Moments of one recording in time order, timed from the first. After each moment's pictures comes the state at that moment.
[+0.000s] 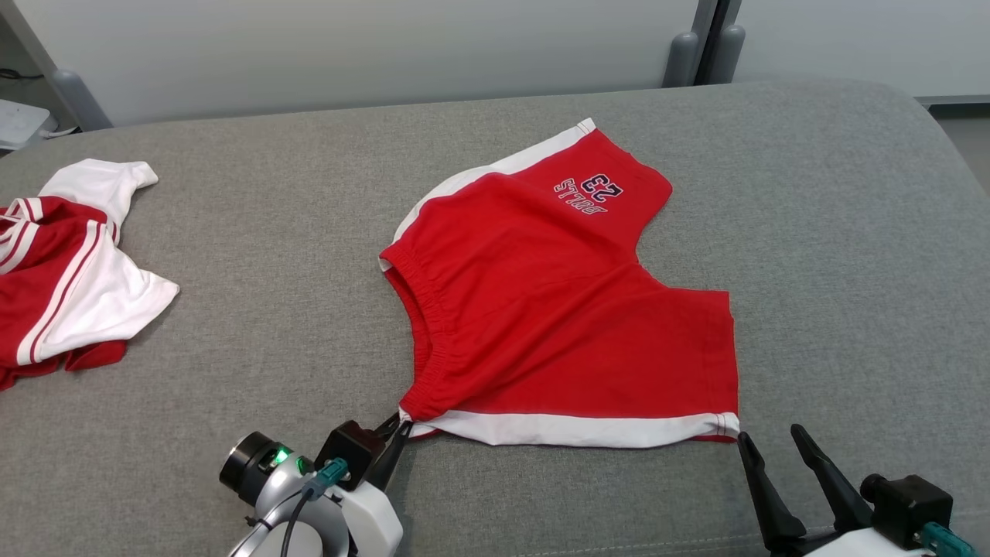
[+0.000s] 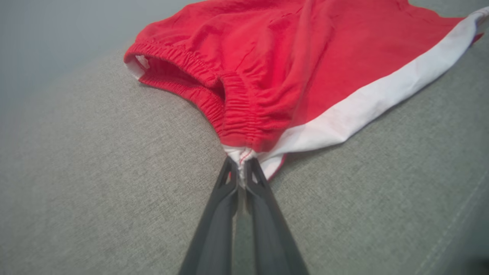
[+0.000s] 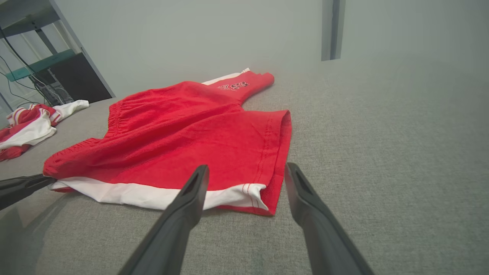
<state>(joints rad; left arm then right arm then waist) -0.33 0.12 -0.47 0.75 -0.05 -0.12 -0.26 0.03 -0.19 0.23 0.25 0.41 0.13 -0.25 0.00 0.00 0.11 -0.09</state>
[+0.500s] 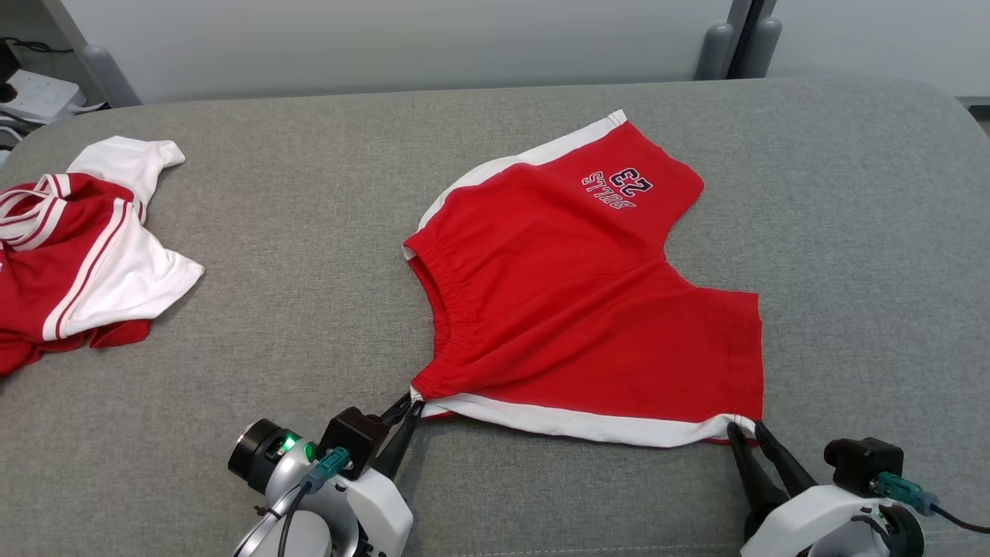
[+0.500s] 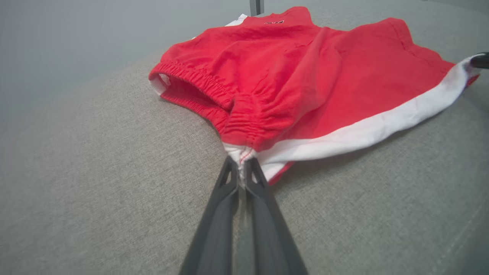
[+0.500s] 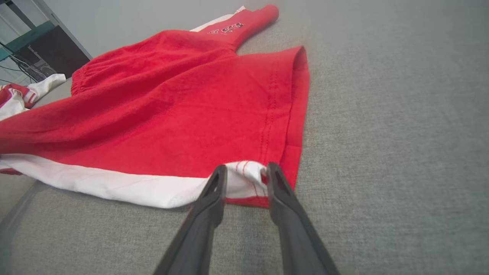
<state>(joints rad) -0.33 0.11 -0.45 0.66 -0.08 -0.12 -0.26 -0.19 -0.18 0.36 0.59 0.56 0.13 -0.25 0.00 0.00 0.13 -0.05</state>
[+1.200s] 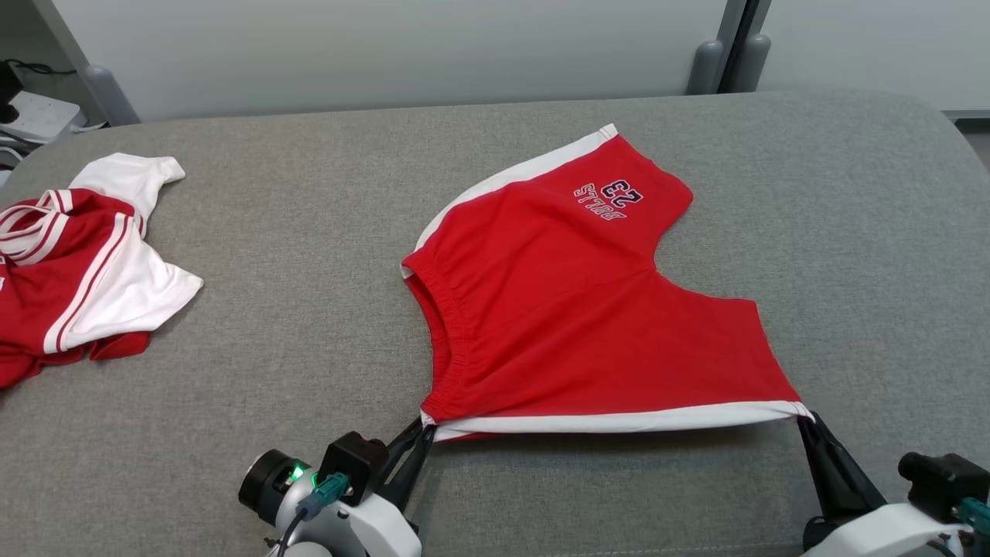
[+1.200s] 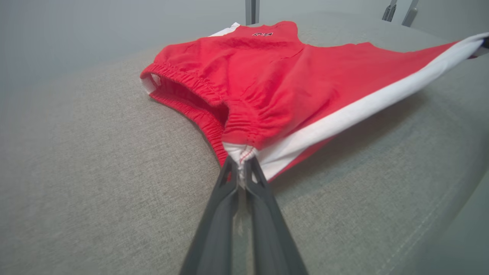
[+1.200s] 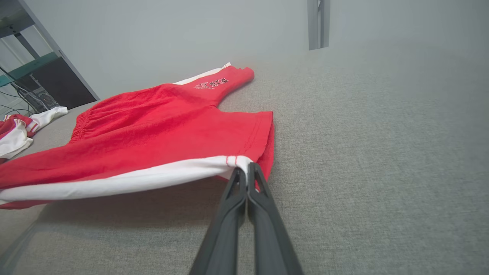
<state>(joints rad) -0.24 0.12 -0.46 0.57 -0.17 -0.12 -0.22 -0.07 -0.23 0.22 0.39 0.51 0.13 -0.25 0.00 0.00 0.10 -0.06</state>
